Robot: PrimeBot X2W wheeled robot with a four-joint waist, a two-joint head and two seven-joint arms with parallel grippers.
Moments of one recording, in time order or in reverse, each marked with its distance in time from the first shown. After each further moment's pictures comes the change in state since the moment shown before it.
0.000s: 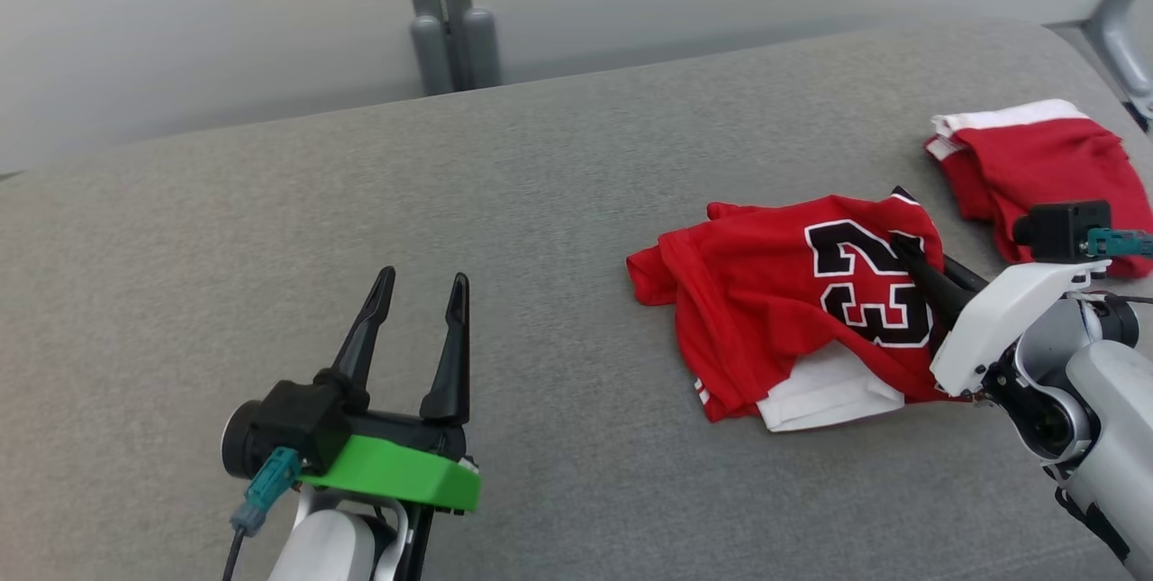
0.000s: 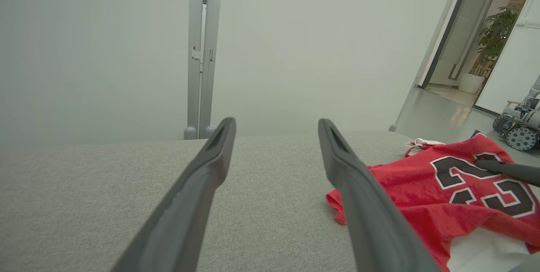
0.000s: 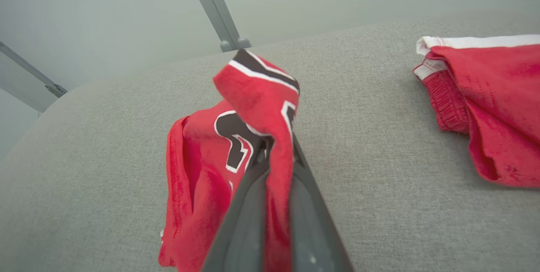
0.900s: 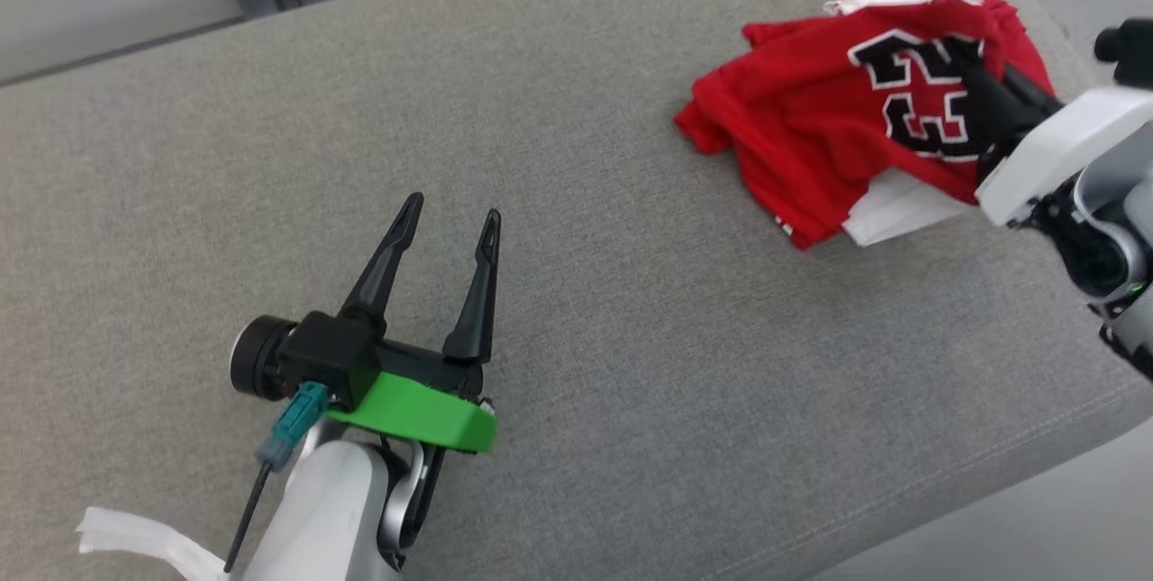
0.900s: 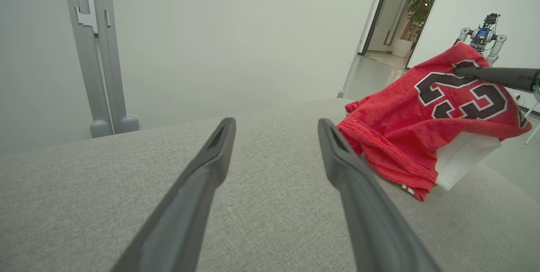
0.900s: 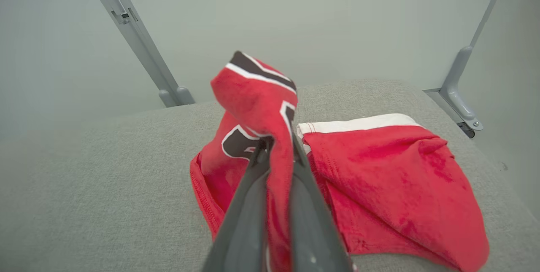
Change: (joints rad) left arm -0.141 0.007 -0.048 0.040 0.070 -0.022 0.000; right arm -0.313 -0.065 0.100 0.070 0.067 0.000 -0.125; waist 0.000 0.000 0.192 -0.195
